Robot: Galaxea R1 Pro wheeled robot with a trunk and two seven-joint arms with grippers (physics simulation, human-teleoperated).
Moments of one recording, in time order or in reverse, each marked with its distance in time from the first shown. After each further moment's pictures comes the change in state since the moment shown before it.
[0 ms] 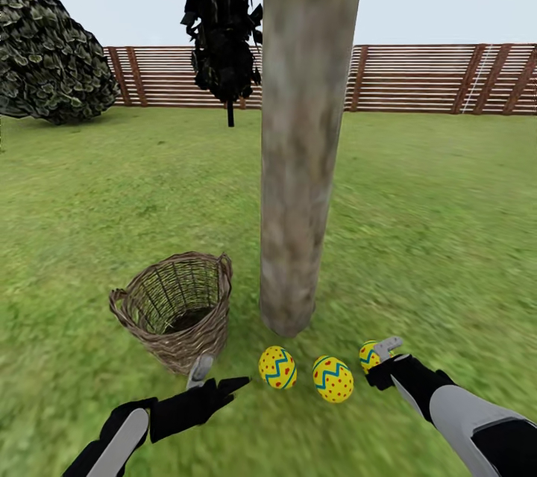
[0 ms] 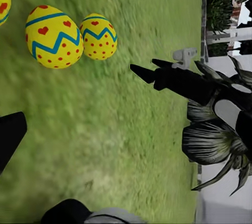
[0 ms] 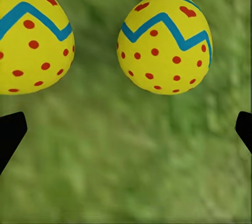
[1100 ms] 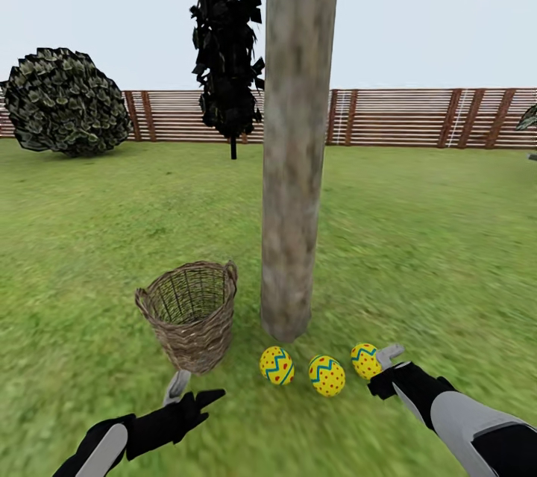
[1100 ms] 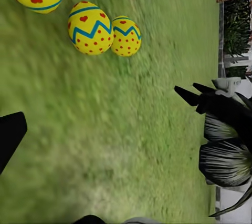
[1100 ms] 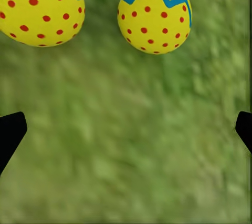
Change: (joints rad) left arm 0.000 0.045 0.061 0.166 -0.001 -0.033 -0.004; right arm 0.016 0.002 -0.001 0.024 0.002 -0.001 0.001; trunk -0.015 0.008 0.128
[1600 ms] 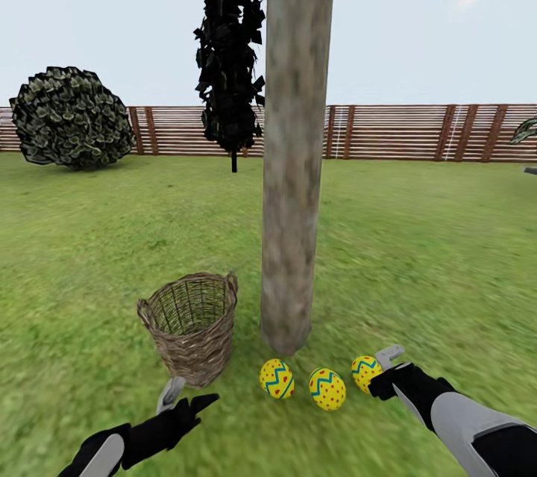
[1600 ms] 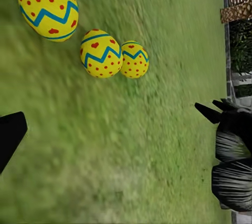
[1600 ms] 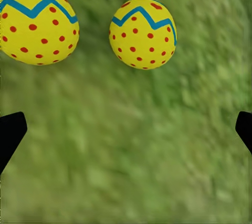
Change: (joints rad) left arm 0.000 0.002 0.001 0.081 -0.004 -0.099 0.002; right arm 0.003 0.000 0.000 0.000 0.001 0.001 0.000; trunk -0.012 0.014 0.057
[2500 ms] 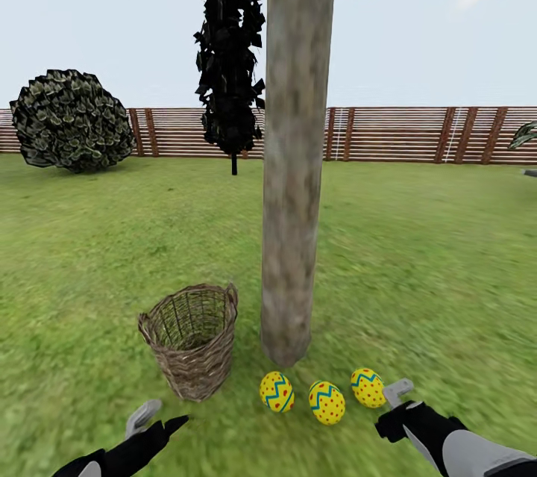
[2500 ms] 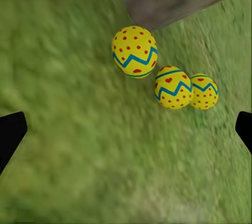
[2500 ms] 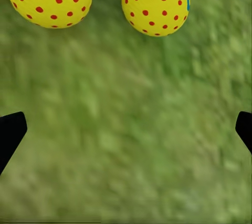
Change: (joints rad) left arm -0.001 0.051 0.000 0.182 -0.092 -0.227 0.059; right arm 0.109 -0.004 -0.004 0.042 -0.017 -0.082 0.000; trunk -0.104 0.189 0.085
